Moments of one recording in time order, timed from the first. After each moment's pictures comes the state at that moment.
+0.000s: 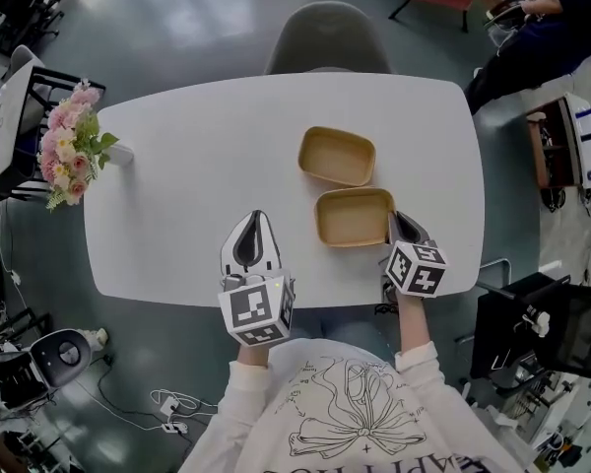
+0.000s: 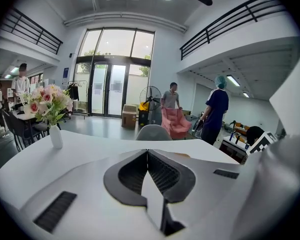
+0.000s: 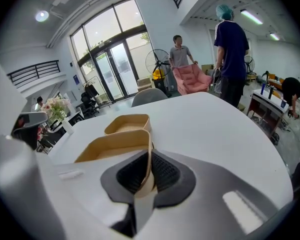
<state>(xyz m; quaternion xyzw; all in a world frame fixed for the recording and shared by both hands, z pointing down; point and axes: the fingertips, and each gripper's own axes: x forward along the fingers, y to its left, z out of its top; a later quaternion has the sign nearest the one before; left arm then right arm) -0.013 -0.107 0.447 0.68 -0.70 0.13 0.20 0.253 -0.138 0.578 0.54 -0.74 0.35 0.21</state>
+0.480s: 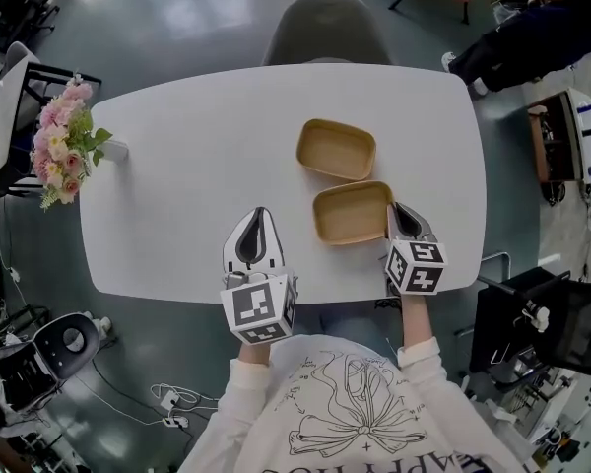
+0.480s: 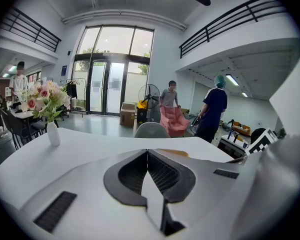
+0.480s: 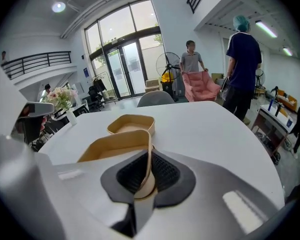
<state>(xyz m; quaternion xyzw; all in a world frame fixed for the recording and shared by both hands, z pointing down) -0.004 -0.108 0.457 0.68 -0.69 0.13 0.21 0.247 -0.145 0.573 0.52 -0.77 0.29 0.23</state>
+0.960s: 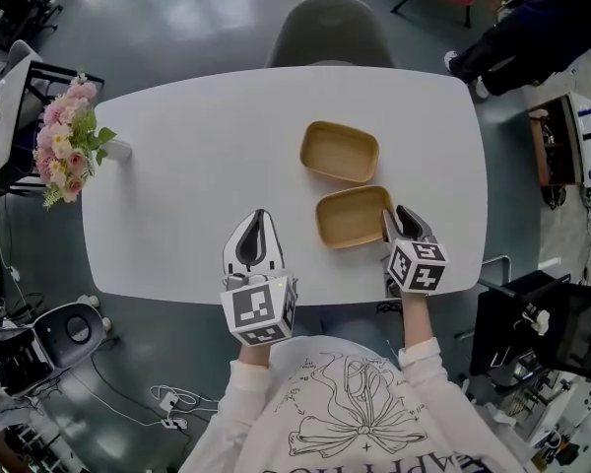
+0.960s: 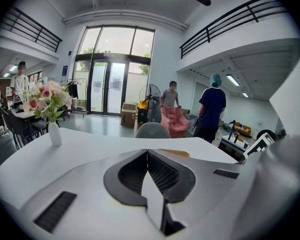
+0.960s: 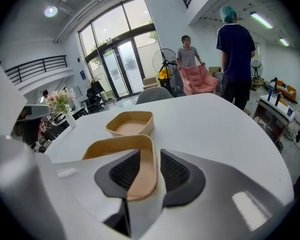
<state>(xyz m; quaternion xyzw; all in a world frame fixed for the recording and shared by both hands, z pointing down) -0.010 -0.106 0.455 0.68 -0.69 0.13 0.21 0.249 -0.142 0.588 0.52 -0.76 0.33 0.22</state>
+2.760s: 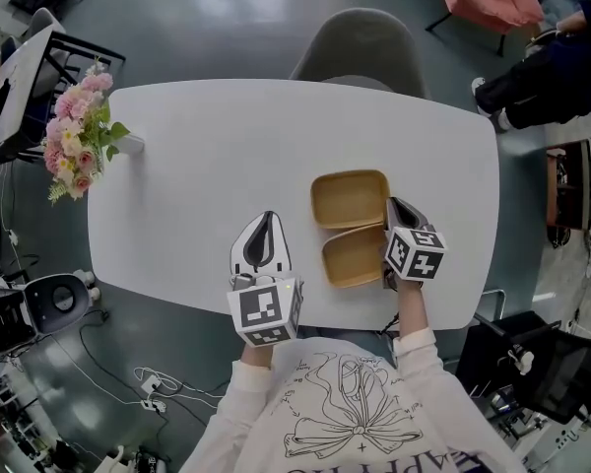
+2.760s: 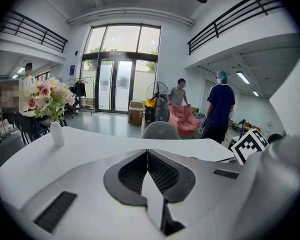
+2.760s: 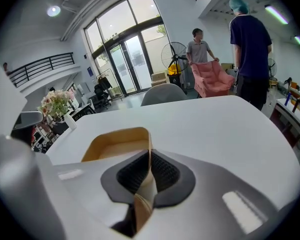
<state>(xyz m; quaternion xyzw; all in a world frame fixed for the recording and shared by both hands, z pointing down) -0.024 -0.148 0.466 0.64 -0.72 0.14 0.23 0.202 -0.235 0.603 0.47 -0.78 0.33 0.24</state>
